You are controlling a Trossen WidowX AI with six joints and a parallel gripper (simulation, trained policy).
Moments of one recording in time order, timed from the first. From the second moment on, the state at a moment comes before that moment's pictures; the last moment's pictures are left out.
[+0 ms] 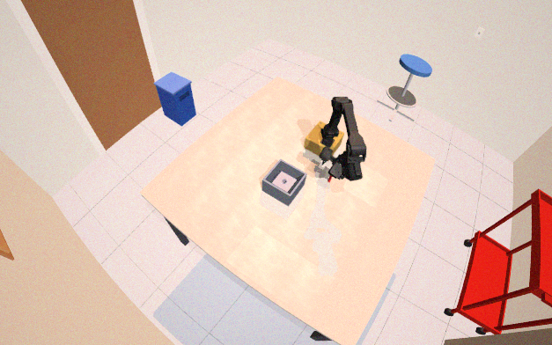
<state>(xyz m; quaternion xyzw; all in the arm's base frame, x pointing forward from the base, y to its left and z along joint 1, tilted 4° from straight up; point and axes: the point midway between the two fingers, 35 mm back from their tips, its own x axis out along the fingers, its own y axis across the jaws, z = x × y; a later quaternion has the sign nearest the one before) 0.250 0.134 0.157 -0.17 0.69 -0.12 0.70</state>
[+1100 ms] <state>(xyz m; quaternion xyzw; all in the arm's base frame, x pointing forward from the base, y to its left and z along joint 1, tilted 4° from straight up) 0.186 0.098 0.069 0.18 0.65 -0.39 0.63</state>
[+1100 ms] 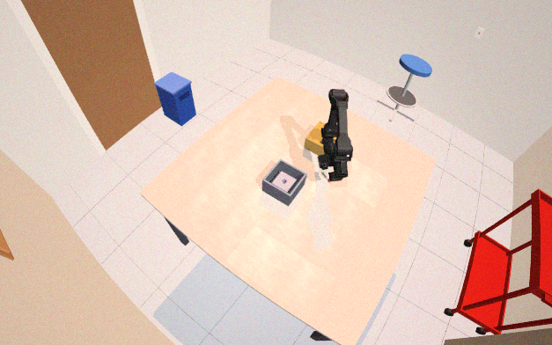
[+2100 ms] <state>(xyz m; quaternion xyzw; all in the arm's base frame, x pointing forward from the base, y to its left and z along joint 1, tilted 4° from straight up) 0.179 0.112 -0.022 0.30 0.62 -0.40 0.61</state>
